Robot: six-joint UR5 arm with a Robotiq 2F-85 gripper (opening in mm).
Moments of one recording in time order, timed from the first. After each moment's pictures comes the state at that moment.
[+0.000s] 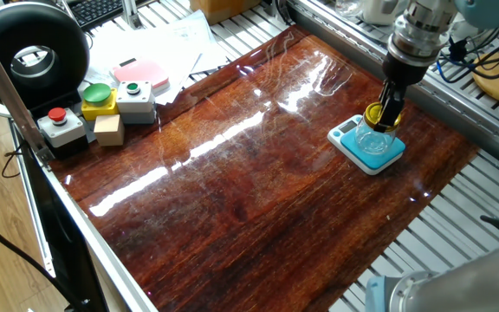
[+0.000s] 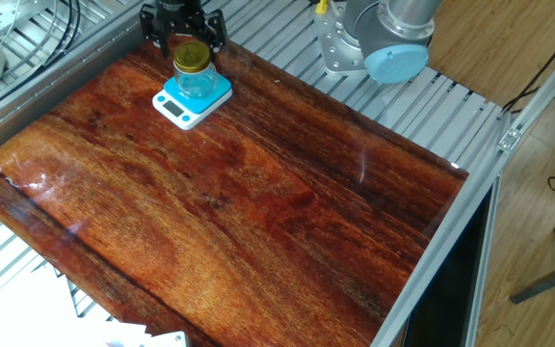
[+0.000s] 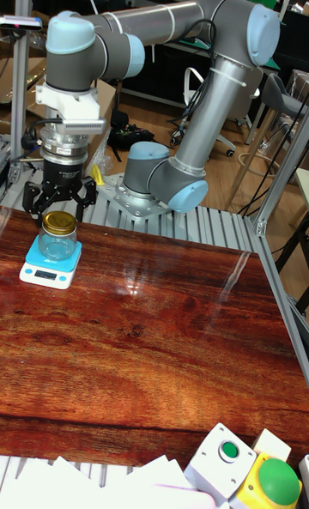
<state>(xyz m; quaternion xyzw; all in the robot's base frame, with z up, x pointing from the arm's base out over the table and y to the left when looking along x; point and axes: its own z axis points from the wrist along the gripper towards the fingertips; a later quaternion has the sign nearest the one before) 0.380 -0.179 0.095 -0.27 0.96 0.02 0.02</state>
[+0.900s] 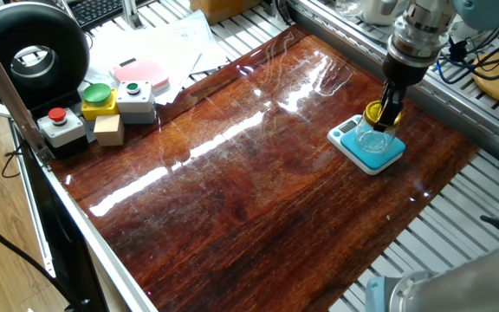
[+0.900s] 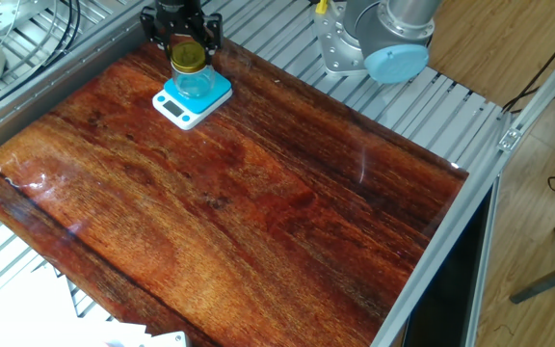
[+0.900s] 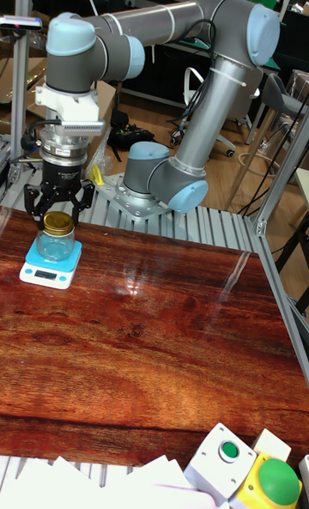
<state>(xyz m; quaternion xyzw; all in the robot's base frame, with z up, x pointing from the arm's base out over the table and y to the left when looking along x) 0.381 -0.182 0.095 -0.25 0.97 0.01 0.02</state>
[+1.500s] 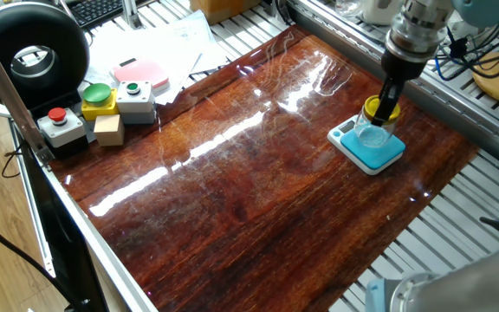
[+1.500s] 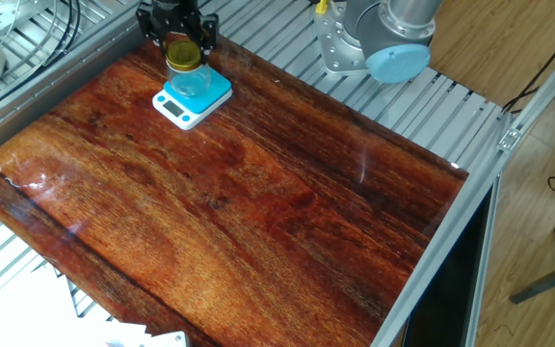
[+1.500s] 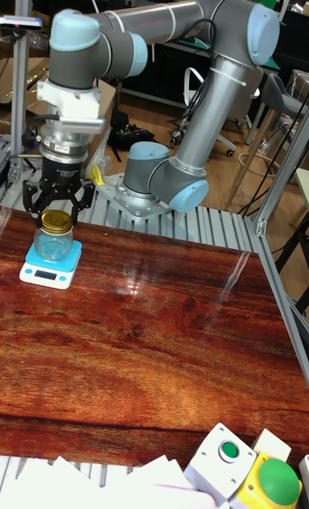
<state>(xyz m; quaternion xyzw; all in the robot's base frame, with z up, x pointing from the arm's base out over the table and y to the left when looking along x) 0.392 -0.181 0.114 -0.21 0.98 0.00 0.02</state>
